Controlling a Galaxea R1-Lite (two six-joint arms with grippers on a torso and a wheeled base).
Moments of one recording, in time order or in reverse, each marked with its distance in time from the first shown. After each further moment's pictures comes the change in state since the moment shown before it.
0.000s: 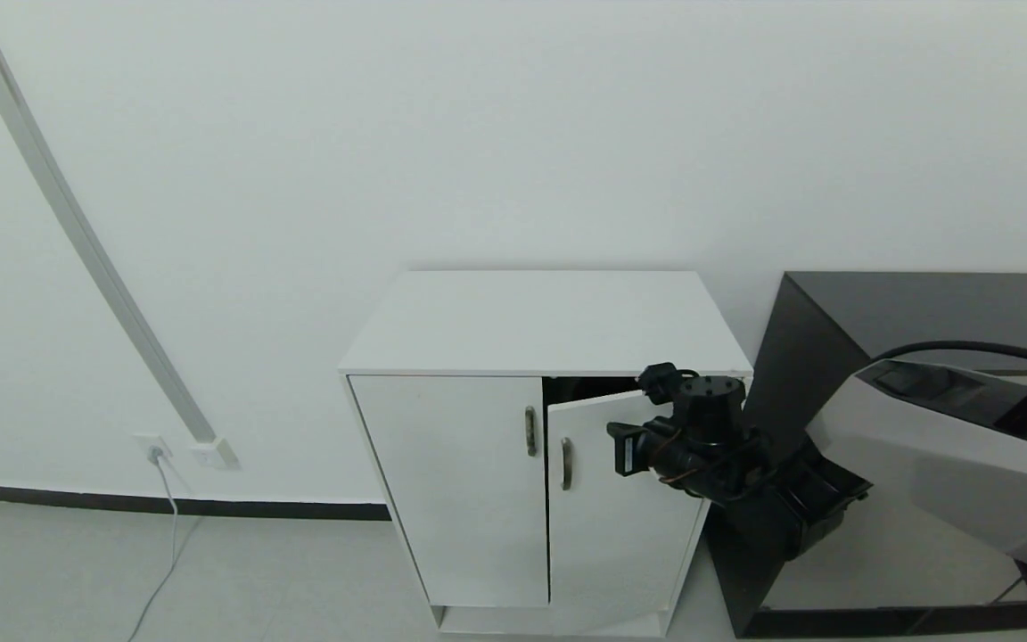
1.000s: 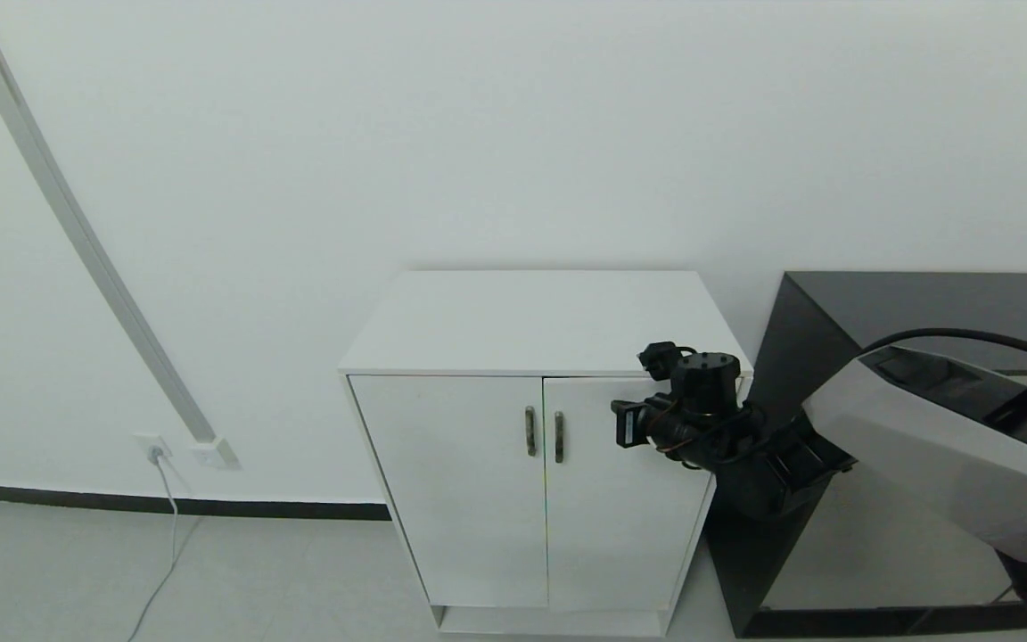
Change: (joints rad) left arm 0.000 0.000 0.000 0.000 0.002 -0.003; right arm -0.043 0.044 -0.175 0.122 -0.002 -0.004
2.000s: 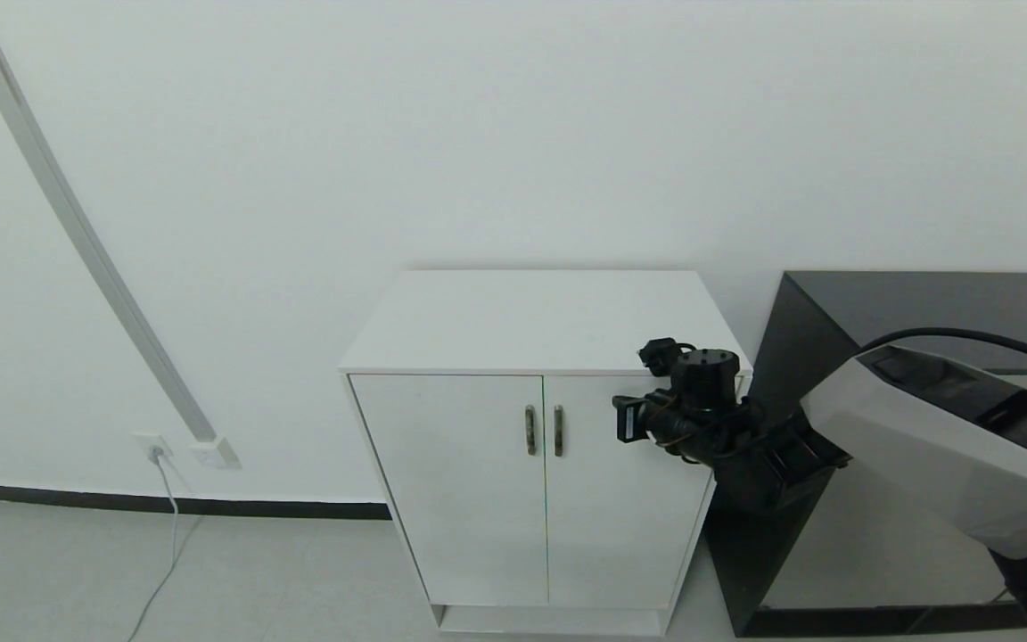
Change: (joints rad) left arm 0.000 0.000 0.000 0.000 0.000 0.000; right arm -0.011 0.018 -0.039 0.011 -0.001 -0.018
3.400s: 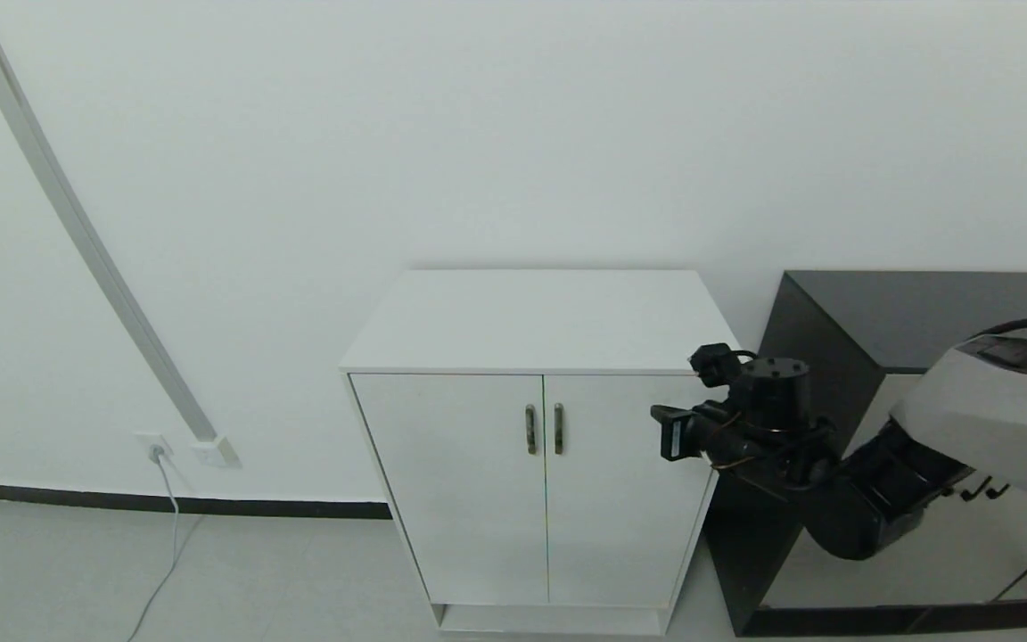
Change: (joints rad) left arm 0.001 0.000 0.000 0.000 0.000 0.000; right arm -0.033 -0.238 0.417 -0.193 -0.006 0.000
